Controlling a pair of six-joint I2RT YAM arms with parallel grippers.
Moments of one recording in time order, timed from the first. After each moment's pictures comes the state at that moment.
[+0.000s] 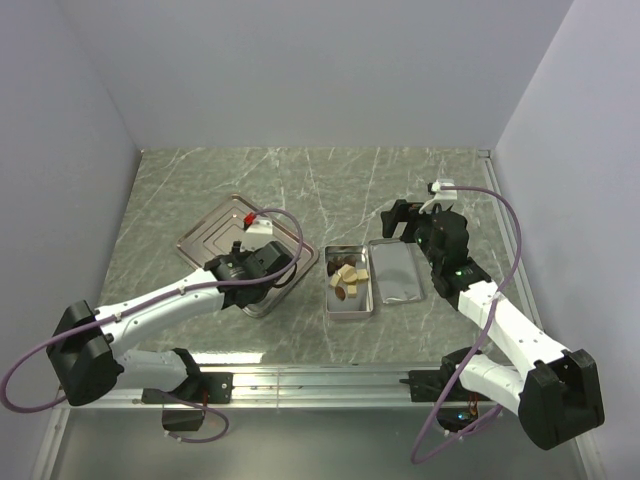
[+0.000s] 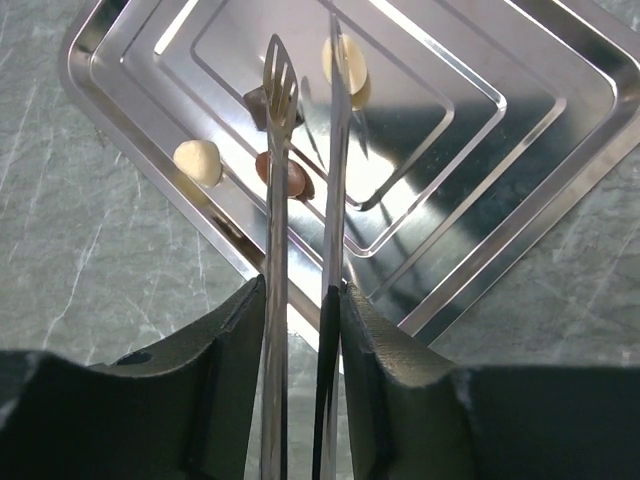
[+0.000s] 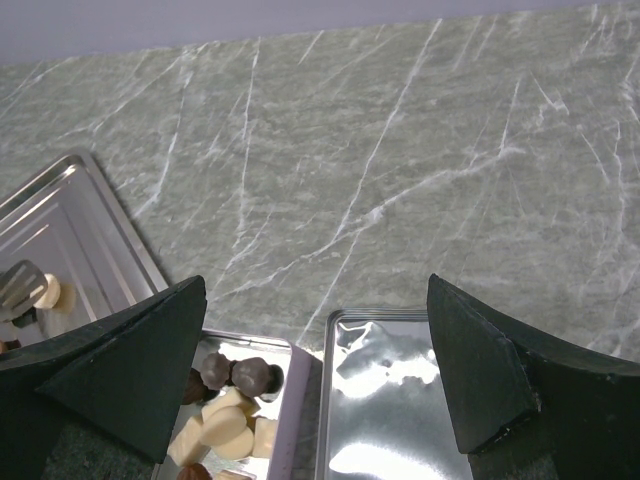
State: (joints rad) left arm -0.90 1.24 0.90 -0.75 -0.78 -0.68; right arm 0.33 1.03 0.62 0.21 0.09 0.28
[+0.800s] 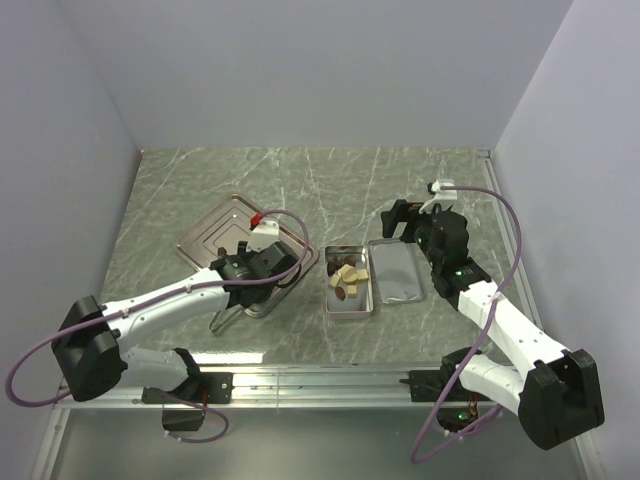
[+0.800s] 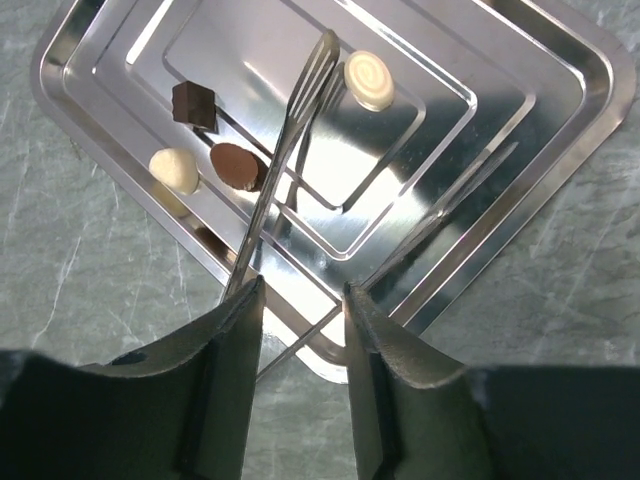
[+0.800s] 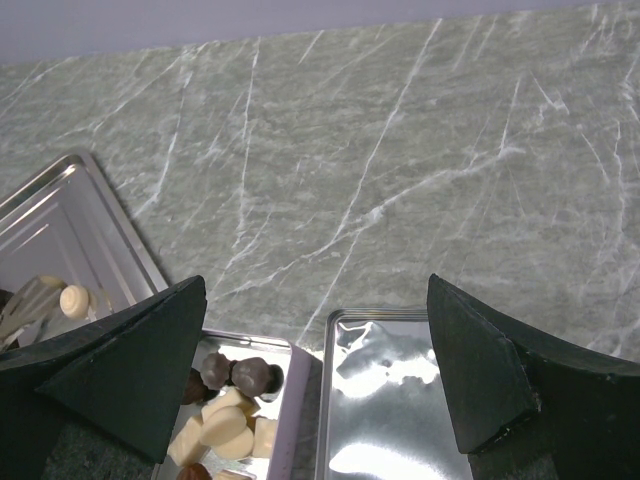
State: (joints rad) left arm -0.91 1.27 0.90 -0.70 -0.76 -0.65; right arm 0.33 1.03 0.62 0.21 0.09 0.28
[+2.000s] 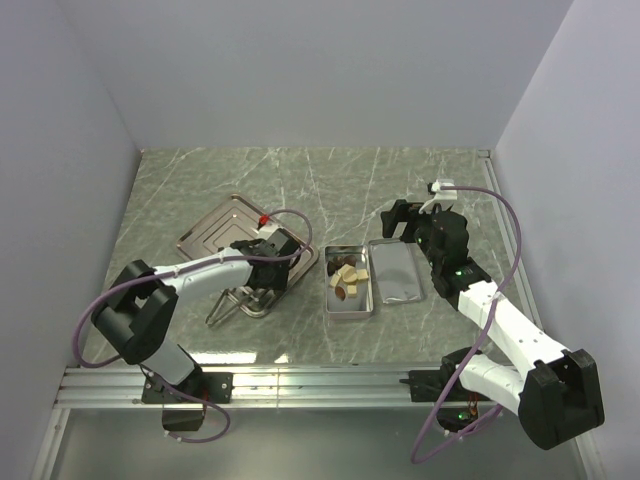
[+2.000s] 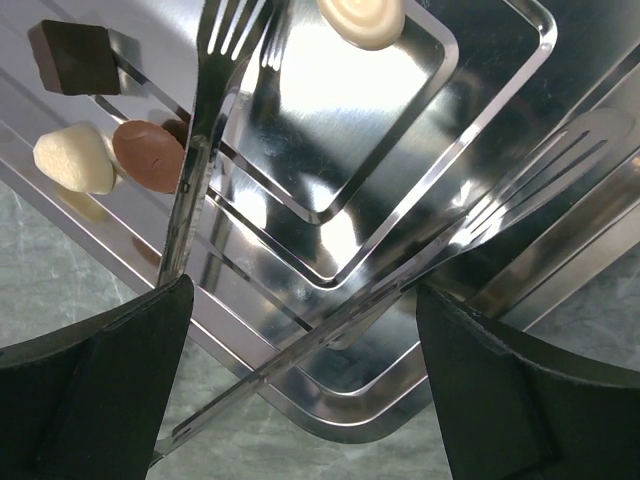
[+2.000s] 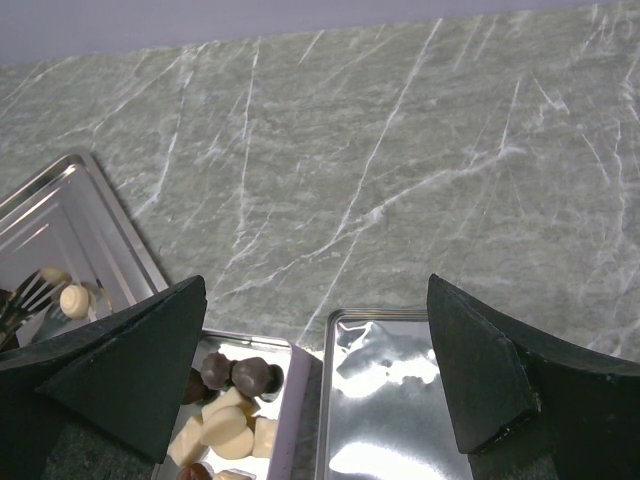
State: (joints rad) left arm -0.73 1.55 0.91 -0.58 -0.52 -0.54; right arm 0.33 1.03 0.62 0.21 0.09 0.28
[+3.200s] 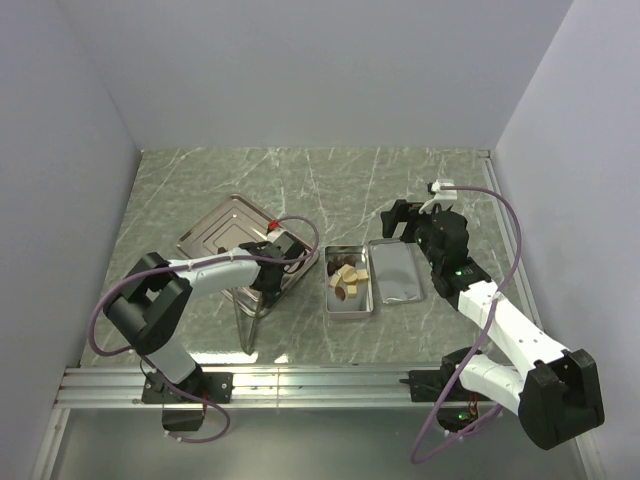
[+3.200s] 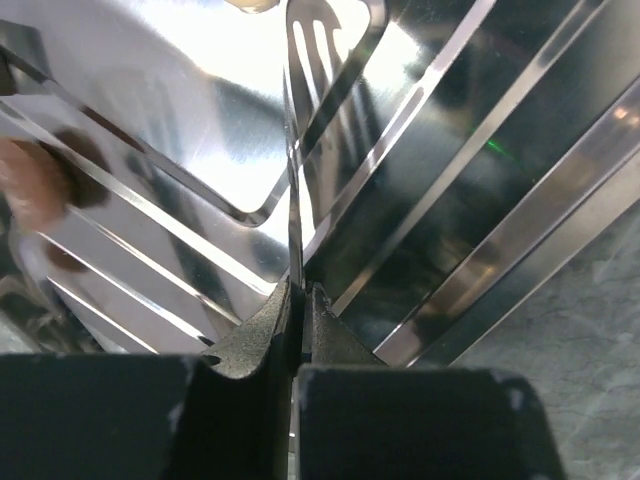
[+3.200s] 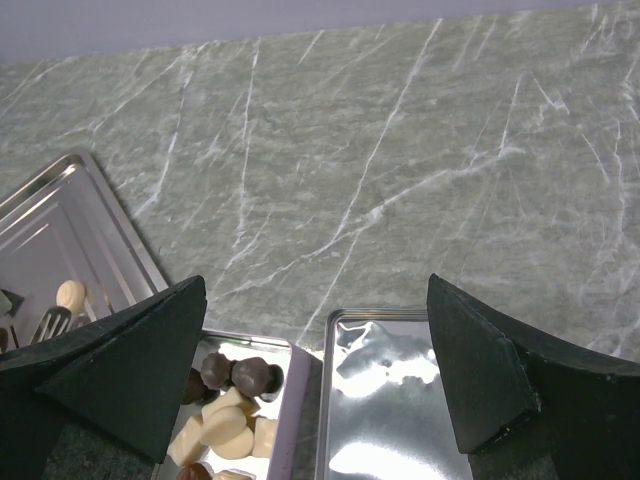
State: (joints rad) left arm -0.75 1.62 0.91 -0.54 -0.44 -0.51; right arm 0.33 1.03 0.62 0.21 0.09 0.28
